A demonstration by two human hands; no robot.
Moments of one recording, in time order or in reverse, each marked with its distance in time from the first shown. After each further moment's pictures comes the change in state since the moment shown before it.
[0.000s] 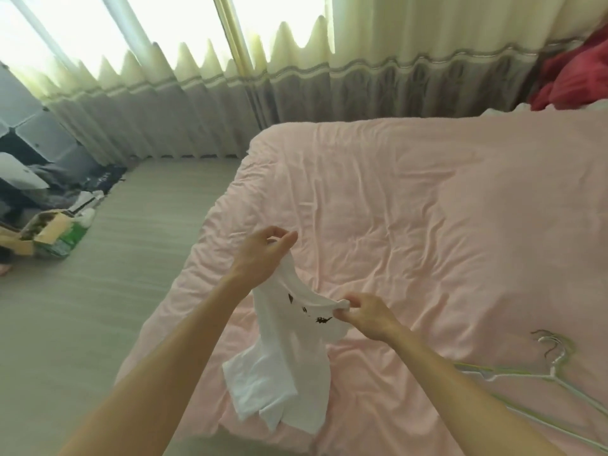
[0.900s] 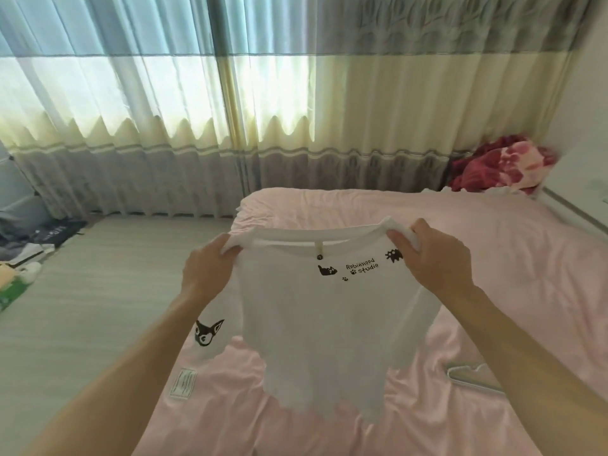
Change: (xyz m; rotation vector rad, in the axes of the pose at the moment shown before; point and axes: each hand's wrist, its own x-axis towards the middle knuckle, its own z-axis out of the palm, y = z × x) left_hand -0.081 -0.126 -0.250 0.318 0.339 0.430; right_hand -0.186 -0.231 0.025 -0.611 1.077 -0.300
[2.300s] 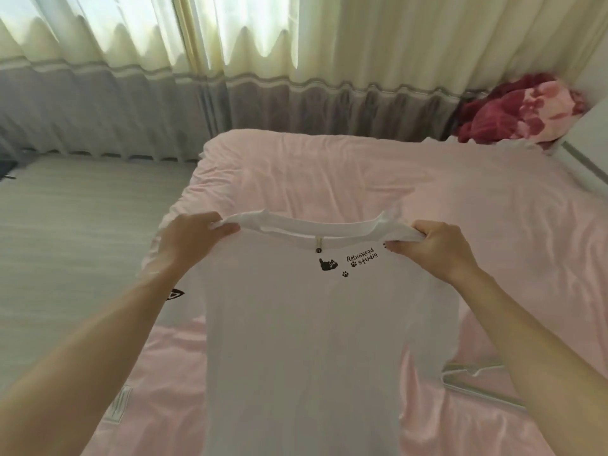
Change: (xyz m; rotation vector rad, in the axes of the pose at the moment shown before) left_hand 0.163 -0.039 0.186 0.192 -0.251 -0.033; right_hand 0.102 0.131 0.152 0.193 -0.504 0.360
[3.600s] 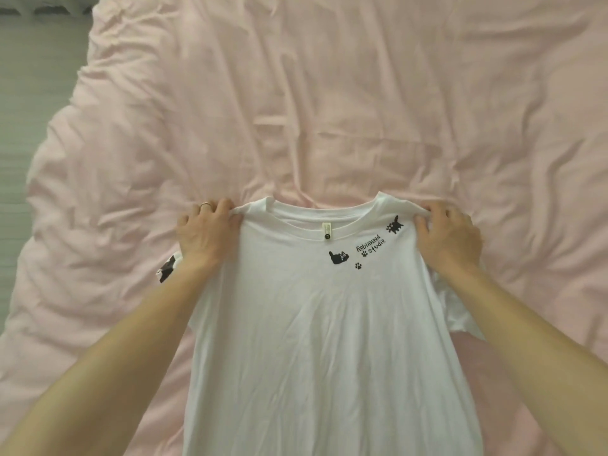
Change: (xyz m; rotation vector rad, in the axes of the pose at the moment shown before) left_hand 0.215 -0.133 0.441 0.349 -0.299 -0.134; right_hand 0.284 0.252 0.396 -0.417 -0.054 0.190
